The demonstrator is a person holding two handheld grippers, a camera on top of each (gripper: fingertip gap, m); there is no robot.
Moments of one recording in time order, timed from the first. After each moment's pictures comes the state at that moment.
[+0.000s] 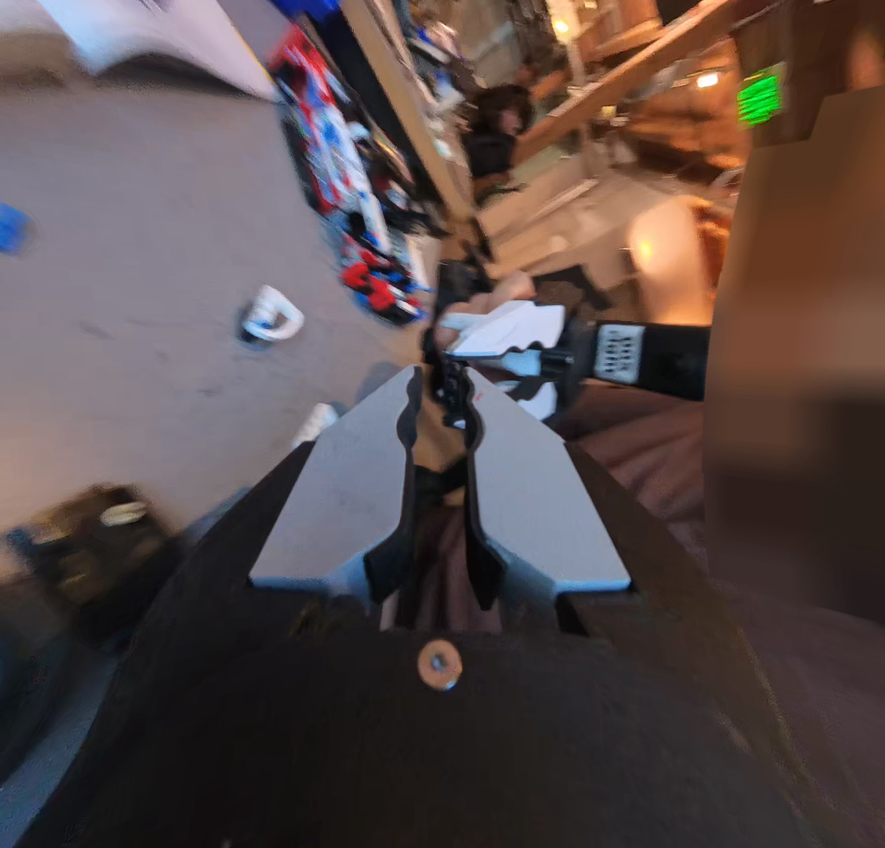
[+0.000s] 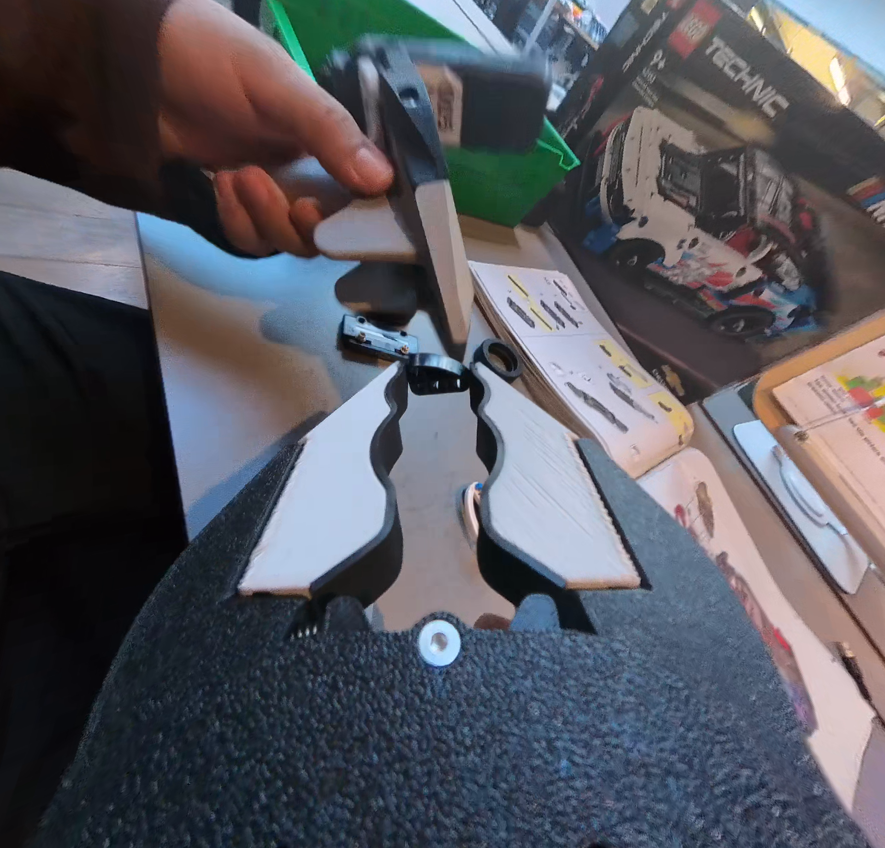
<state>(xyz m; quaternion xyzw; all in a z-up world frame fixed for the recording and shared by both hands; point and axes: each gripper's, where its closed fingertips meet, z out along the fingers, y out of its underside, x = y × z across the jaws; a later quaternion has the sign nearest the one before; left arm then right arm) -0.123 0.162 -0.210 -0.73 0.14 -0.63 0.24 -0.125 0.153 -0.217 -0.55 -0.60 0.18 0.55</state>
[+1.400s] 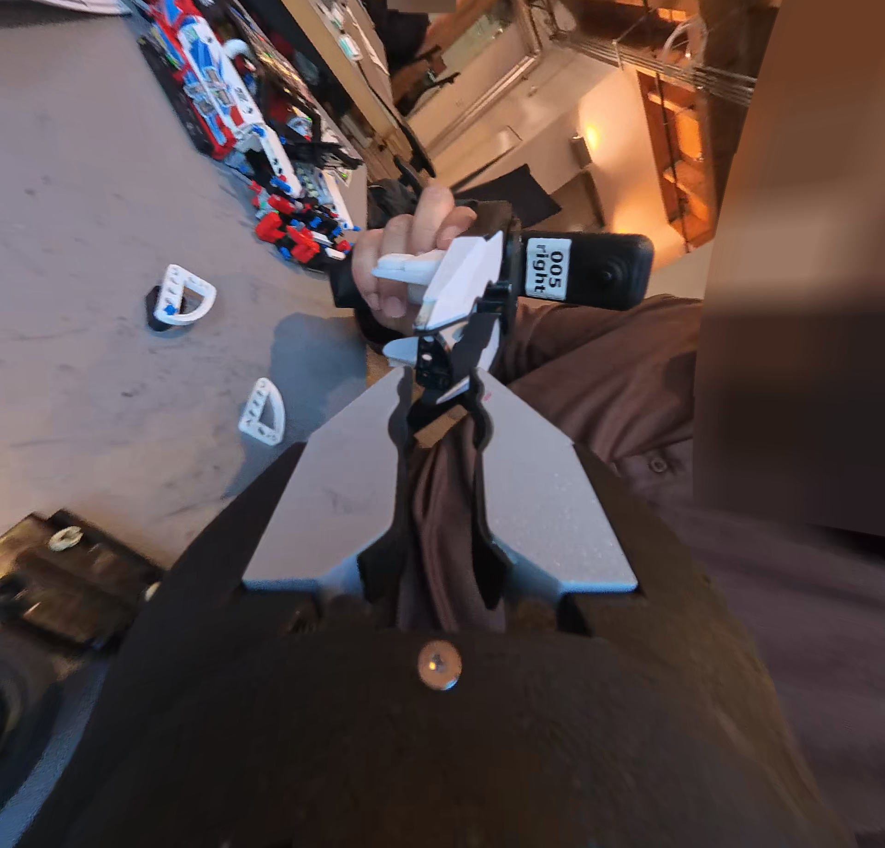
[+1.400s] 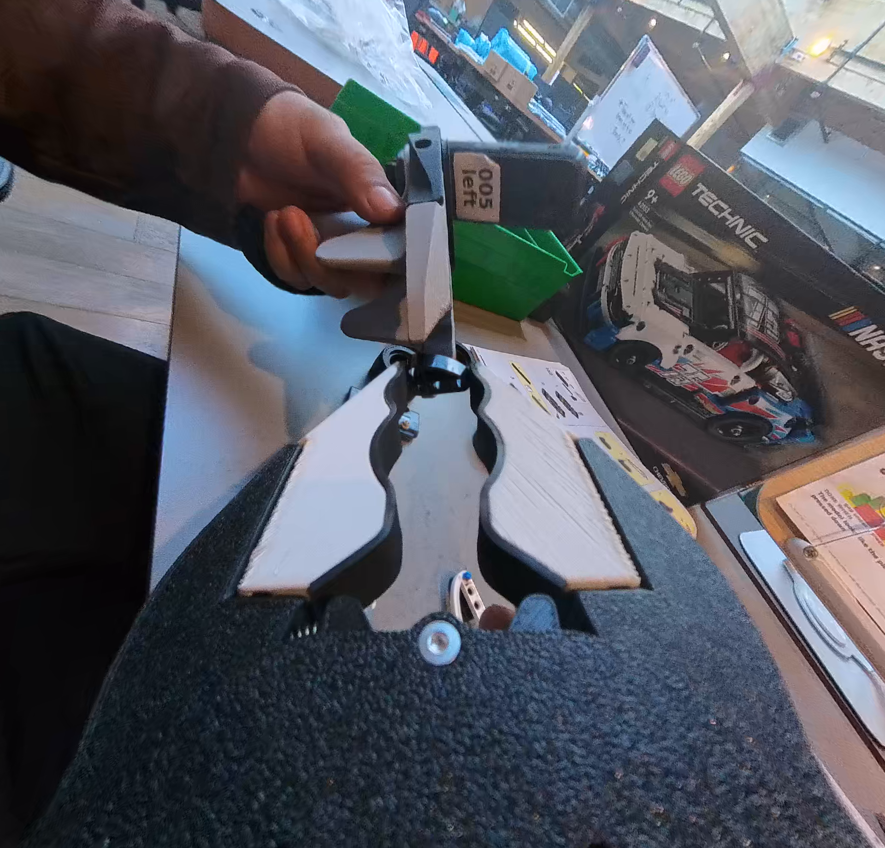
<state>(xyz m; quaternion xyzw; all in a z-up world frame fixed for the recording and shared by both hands) -0.130 0.132 -0.190 -0.68 0.25 -0.66 0.18 -0.149 0.144 -0.193 -0.46 -0.62 0.23 0.60</state>
